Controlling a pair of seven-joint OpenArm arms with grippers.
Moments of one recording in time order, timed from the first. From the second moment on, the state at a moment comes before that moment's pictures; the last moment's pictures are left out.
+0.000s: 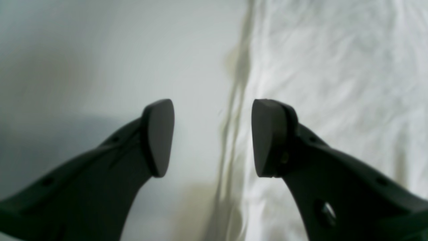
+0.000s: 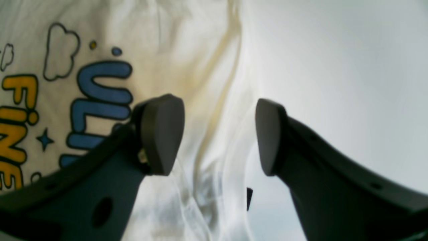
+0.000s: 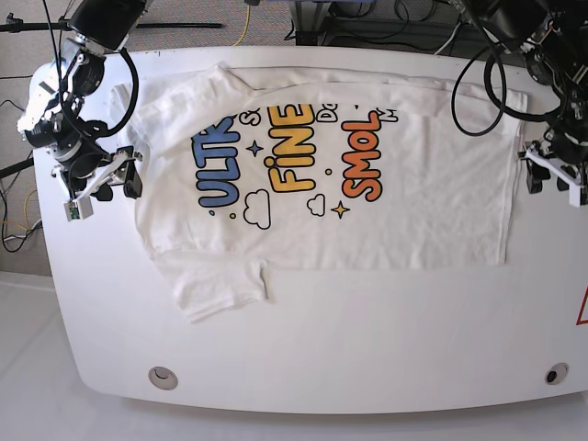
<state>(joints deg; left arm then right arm) 0.4 -9.6 -49.7 95.3 -13.4 -41.9 53.5 -2.1 13.7 35.0 92.1 30.9 39.7 -61.5</state>
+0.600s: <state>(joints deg) -13.3 -11.7 -33.9 87.6 -11.4 -42.2 52.2 7.7 13.3 31.5 82.2 27.9 39.7 -61.9</state>
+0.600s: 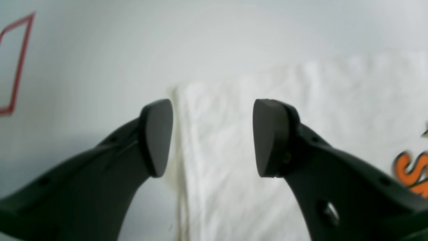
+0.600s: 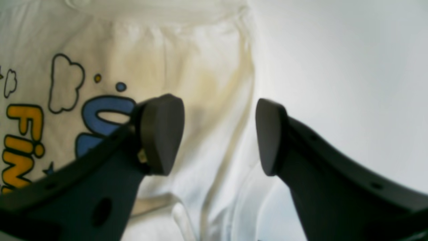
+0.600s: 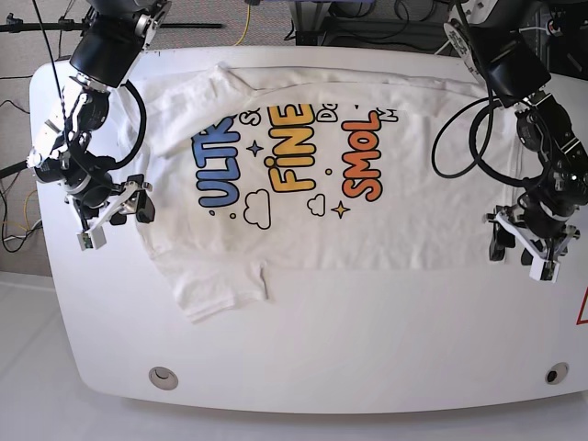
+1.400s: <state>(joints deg) -27.9 -18.8 -34.7 64.1 -11.4 -41.9 46.8 18.6 16.3 28.5 61.2 26.6 39.7 -48.4</state>
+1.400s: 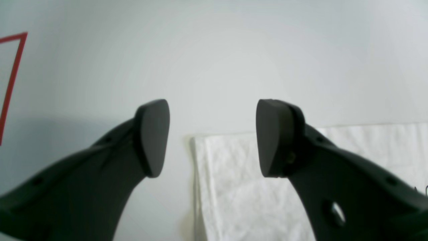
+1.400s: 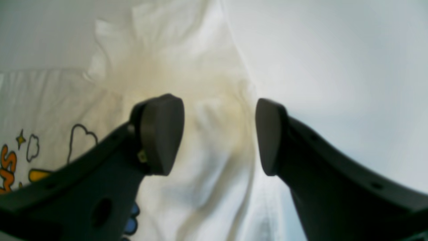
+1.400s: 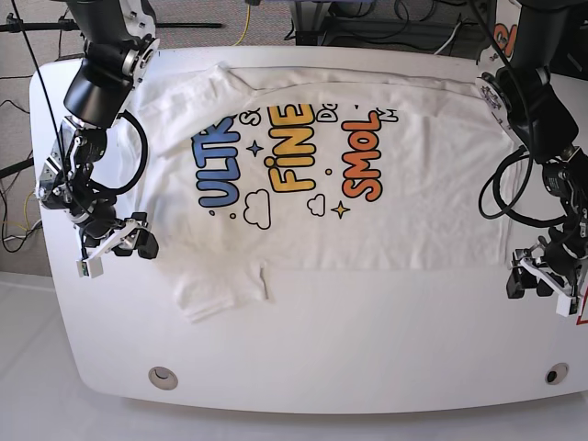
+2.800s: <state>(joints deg) -25.4 -21.8 -26.8 45.4 -10.1 -40.4 29.7 20.9 18.4 20.2 47.9 25.6 39.6 -40.5</state>
